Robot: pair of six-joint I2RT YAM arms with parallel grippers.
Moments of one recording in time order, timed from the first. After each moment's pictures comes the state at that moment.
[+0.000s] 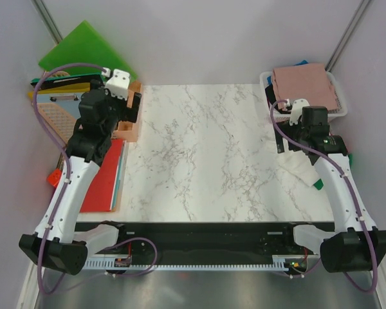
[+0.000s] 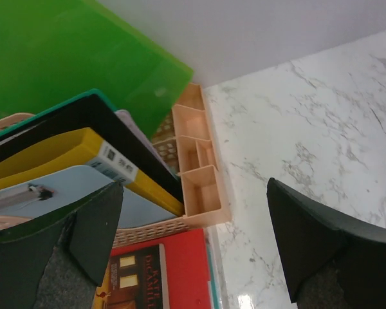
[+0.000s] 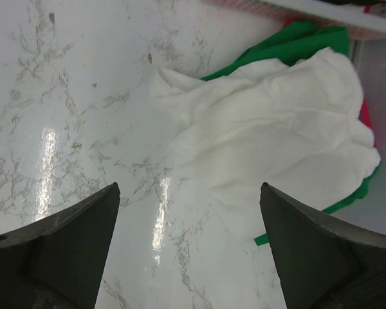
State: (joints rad) left arm -0.24 1.14 1.30 -0.38 -0.14 0.30; right arm 0.03 1.15 1.11 -0.73 0.01 -0.19
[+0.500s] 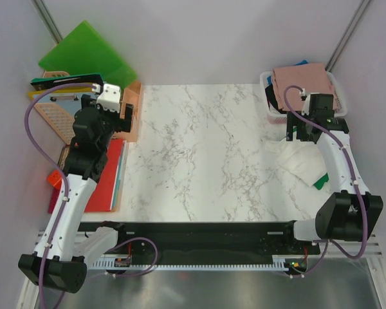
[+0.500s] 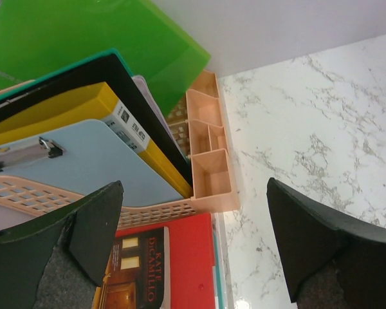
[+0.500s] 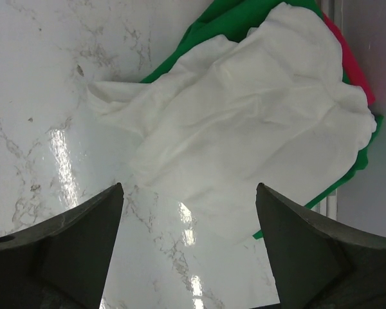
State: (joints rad) left arm -0.17 0.98 1.12 -0.26 -0.18 0.28; right arm -0.10 1.37 1.27 -0.76 0.08 -0.08
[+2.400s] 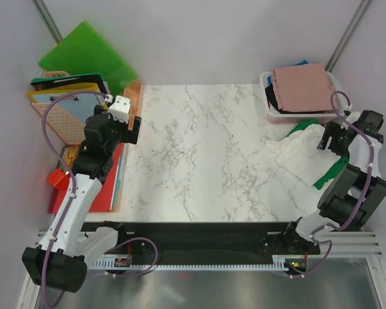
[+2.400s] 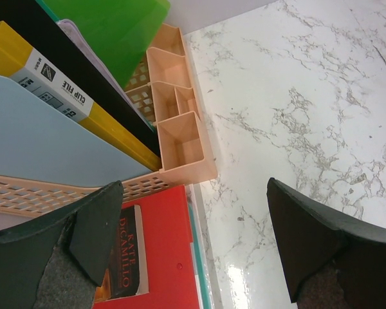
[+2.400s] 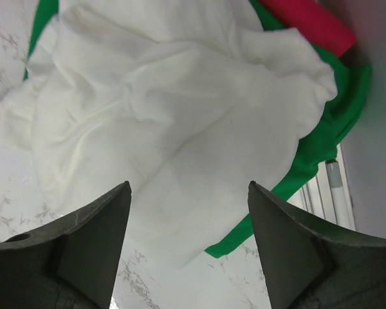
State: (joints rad) left arm -0.17 0.97 0.96 -0.26 -0.10 0.27; right arm -0.60 1.56 1.18 -0.62 -0.25 -0.17
